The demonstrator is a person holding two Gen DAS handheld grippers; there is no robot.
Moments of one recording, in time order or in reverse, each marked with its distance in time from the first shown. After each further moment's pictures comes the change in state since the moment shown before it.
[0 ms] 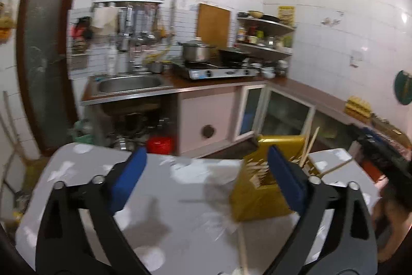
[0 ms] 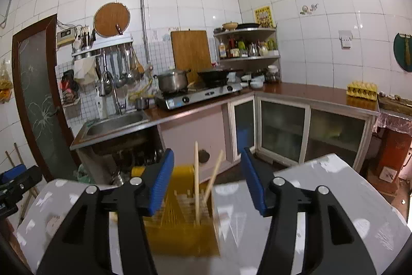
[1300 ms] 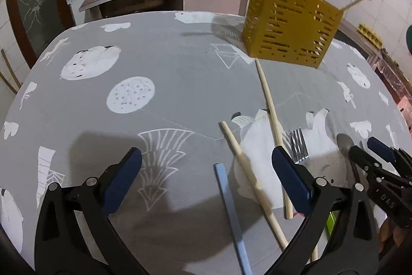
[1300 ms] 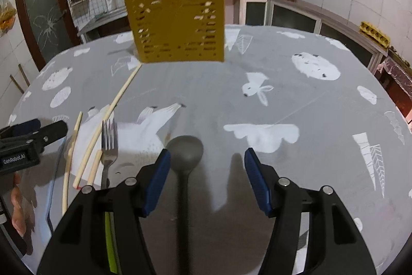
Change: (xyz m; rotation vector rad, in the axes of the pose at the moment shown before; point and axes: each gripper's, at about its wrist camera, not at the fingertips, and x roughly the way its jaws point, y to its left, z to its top) left arm 0.007 -0.002 -0.186 0.023 0.510 0.013; right arm -0.037 0.002 -0.207 -0.141 0.546 0.021
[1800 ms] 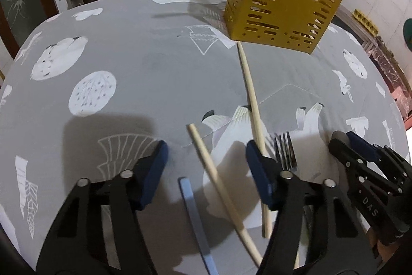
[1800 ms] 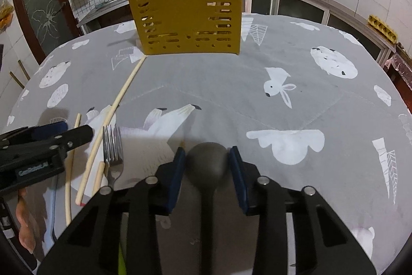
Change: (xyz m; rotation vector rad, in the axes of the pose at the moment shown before) left arm 0.030 -0.022 0.018 0.013 0.127 -0.062; right arm 0.020 0.010 0.015 0.027 0.051 0.024
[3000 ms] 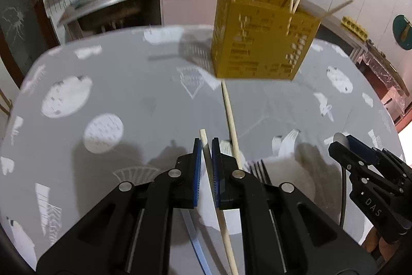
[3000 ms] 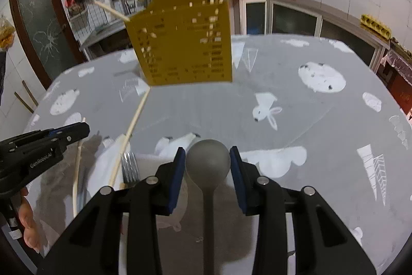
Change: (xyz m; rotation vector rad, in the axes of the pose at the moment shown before) left arm -0.050 -0.008 0.020 0.059 -0.138 -0.005; right arm -0.043 -0.009 0.017 0.062 -0.114 0.028
